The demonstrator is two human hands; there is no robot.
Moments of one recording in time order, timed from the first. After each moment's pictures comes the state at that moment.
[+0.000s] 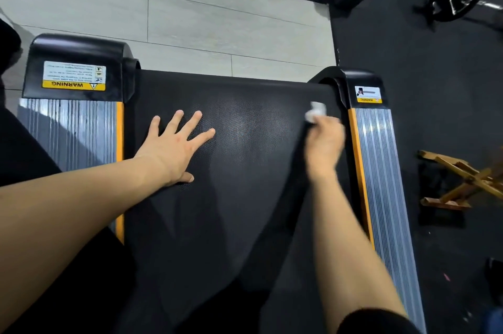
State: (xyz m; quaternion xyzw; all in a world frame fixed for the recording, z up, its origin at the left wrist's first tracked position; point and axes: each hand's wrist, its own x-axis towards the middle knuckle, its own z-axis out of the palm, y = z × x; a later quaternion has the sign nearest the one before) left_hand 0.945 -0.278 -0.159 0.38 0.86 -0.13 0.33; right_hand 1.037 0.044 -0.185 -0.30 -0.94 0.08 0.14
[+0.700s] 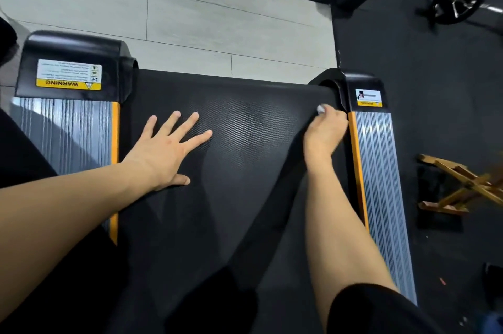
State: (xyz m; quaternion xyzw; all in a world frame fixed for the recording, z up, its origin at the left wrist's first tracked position) left_hand 0.942 -0.286 -0.162 0.39 0.86 -0.11 0.32; right_hand 1.002 0.063 -0.194 -0.45 -0.88 0.08 0.16
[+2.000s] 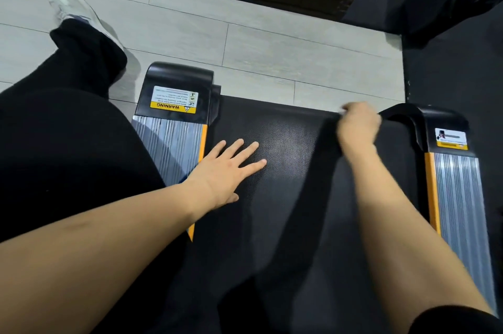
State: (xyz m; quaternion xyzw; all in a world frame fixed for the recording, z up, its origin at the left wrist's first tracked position) left_hand 0.937 -0.322 -0.156 0.42 0.85 -0.08 0.31; right_hand 0.892 0.001 -0.178 -0.29 -0.96 0.03 -0.04
